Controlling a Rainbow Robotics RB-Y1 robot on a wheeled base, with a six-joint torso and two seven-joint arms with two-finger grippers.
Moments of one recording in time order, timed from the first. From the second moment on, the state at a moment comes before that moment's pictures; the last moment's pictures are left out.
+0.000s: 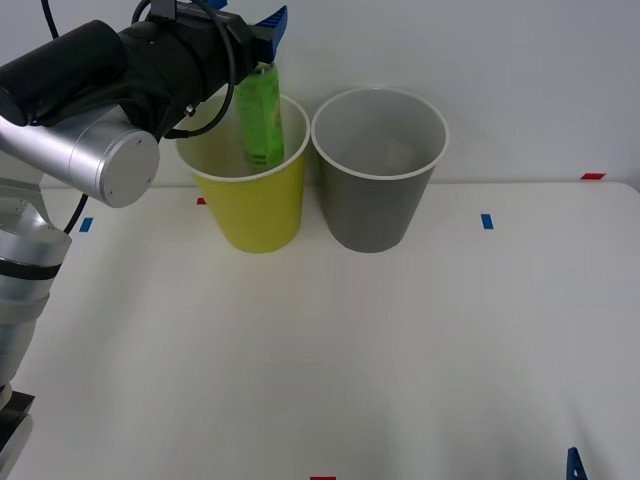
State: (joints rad) right arm 1.05 -0.24 0.12 -1.87 -0.07 -0.88 1.44; left arm -0.63 0.49 -0.16 -1.88 0.46 0.63 -1.39
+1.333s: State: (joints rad) right arm 1.05 -0.24 0.12 -1.87 -0.07 -0.88 1.44; left arm 0.27 0.63 -0.05 -2.44 0.34 0.39 -1.39
